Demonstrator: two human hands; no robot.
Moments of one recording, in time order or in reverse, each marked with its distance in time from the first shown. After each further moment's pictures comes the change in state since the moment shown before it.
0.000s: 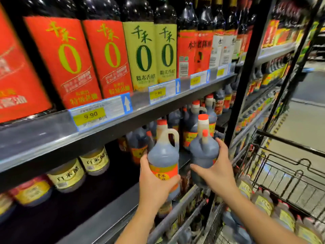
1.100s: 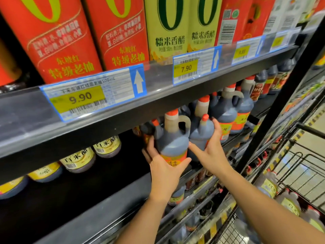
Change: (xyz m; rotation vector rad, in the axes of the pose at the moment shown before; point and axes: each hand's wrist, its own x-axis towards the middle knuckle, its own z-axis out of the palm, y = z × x) left_hand 0.035 -0.041 0.012 0.153 0.241 0.022; right_hand 0.062 0.033 0.081 0.146 -0.251 -0.078
